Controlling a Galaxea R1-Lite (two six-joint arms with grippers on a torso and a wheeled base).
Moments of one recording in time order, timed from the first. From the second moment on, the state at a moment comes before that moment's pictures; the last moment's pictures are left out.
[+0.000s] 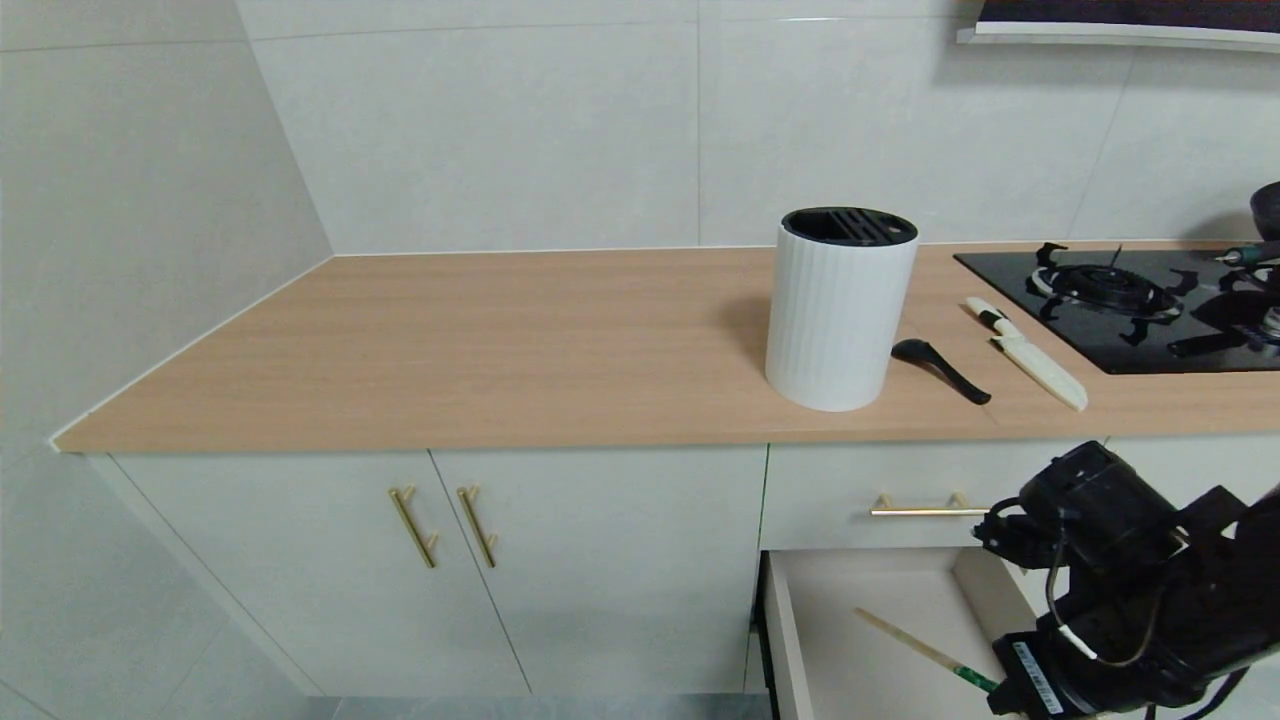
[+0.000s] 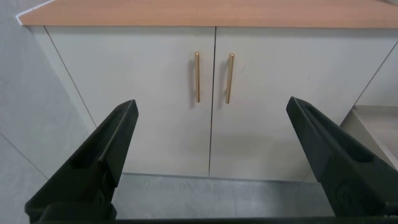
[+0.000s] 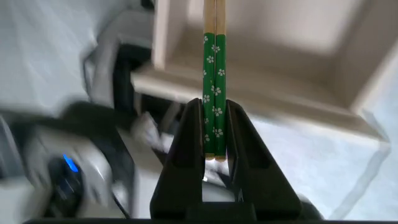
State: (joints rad) left arm 0.01 0.00 0.00 -0.01 0.05 -0.01; right arm 0.43 1.67 -0.76 0.34 0.09 0.29
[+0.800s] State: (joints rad) left arm 0.01 0.00 0.00 0.00 0.05 -0.01; right arm 0.44 1.78 -0.76 0.22 0.03 0.33
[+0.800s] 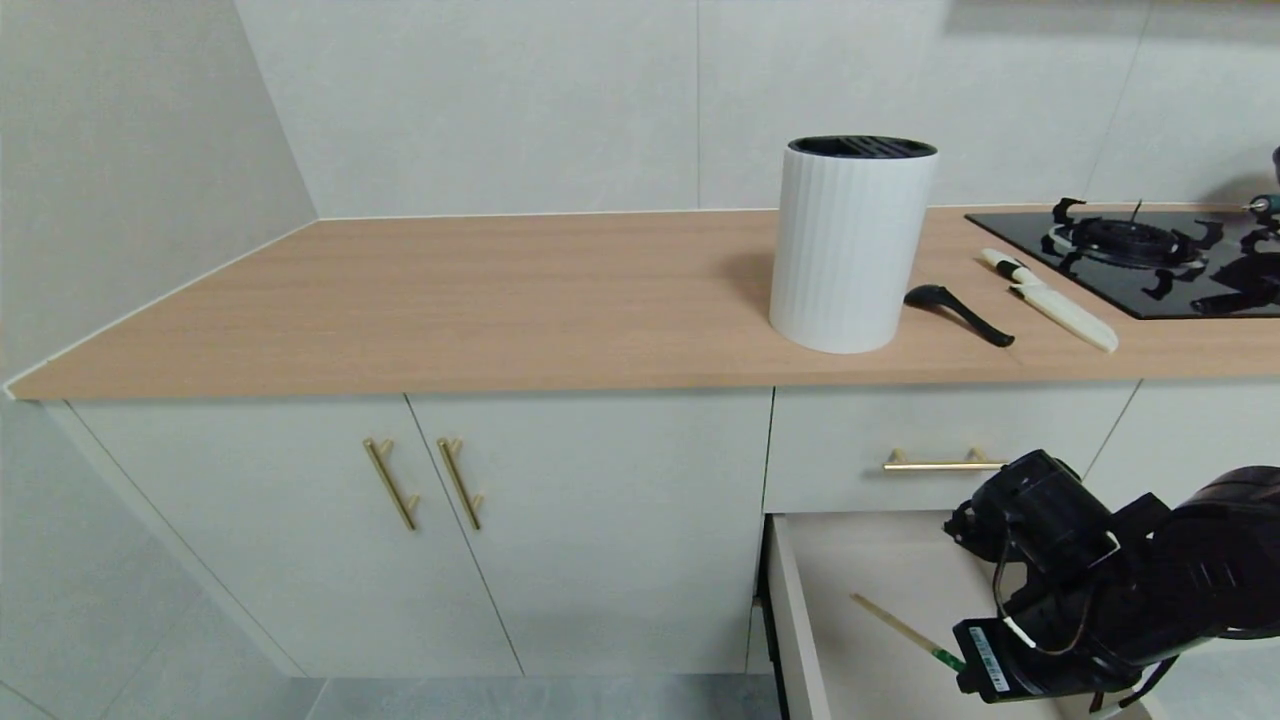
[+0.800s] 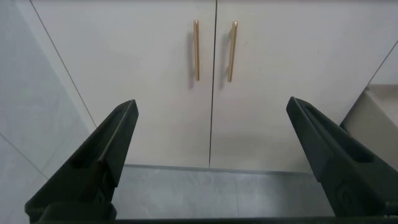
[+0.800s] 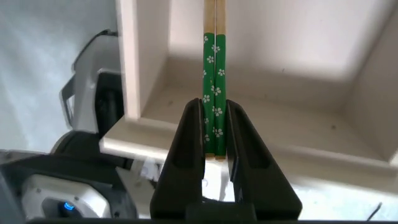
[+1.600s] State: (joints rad) left arm 0.01 0.00 0.00 0.00 0.05 -0.01; right arm 0.44 1.77 -0.74 0.15 -0.03 0.34
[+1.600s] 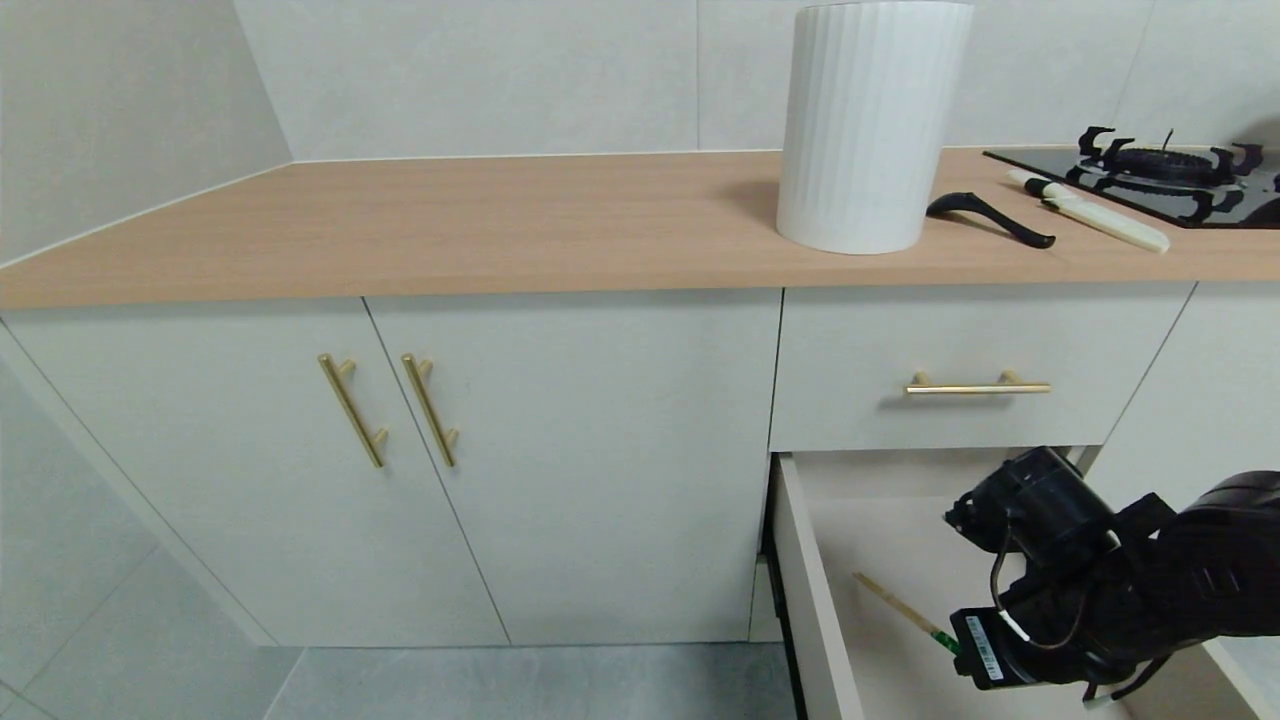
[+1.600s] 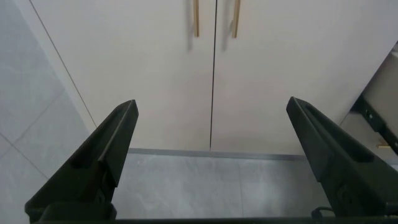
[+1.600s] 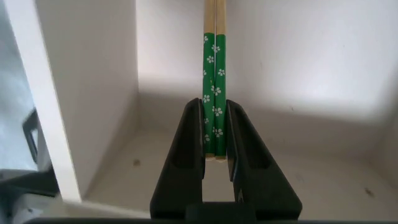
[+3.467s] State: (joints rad) left arm 0.01 0.00 0.00 -0.01 0.05 -0.01; right arm 0.46 2.21 -0.49 -0.73 -0.28 0.36
